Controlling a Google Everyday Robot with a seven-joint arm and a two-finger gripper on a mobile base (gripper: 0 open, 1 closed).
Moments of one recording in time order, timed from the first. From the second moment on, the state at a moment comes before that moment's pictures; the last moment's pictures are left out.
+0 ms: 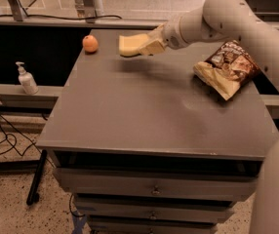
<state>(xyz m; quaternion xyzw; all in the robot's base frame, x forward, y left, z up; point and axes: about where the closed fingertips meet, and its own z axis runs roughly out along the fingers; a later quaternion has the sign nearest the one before) 0.768 -0.047 0.899 -0.49 0.71 0.13 0.48</state>
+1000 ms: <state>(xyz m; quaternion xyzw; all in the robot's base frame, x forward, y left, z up) 0.867 0.010 0.854 -0.49 0.75 0.09 0.45</state>
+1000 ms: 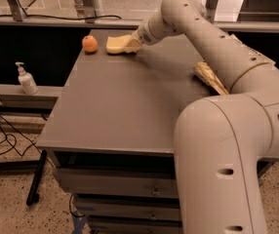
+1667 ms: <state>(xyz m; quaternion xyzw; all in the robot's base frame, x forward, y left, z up) 0.879 0.017 0.843 -0.48 0.76 0.08 0.43</state>
